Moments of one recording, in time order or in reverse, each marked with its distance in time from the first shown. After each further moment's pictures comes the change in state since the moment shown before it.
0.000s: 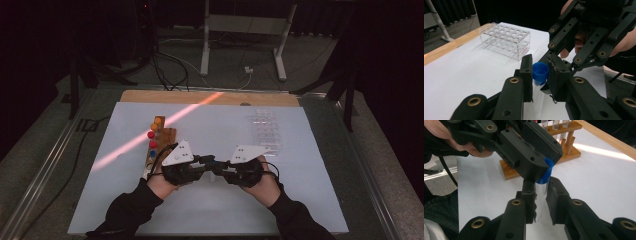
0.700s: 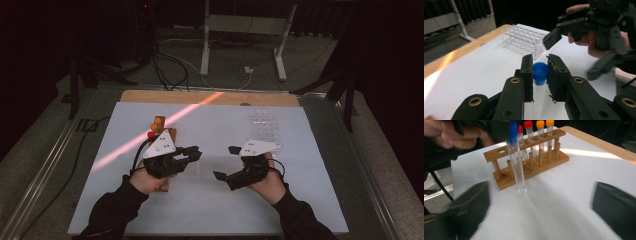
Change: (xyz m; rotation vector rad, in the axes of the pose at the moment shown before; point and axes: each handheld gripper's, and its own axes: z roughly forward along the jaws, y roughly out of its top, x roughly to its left) left arm 0.017 0.009 -0.043 -0.005 0.112 -0.023; right arm -0.013 -0.005 -0.010 -0.077 -0.038 0.113
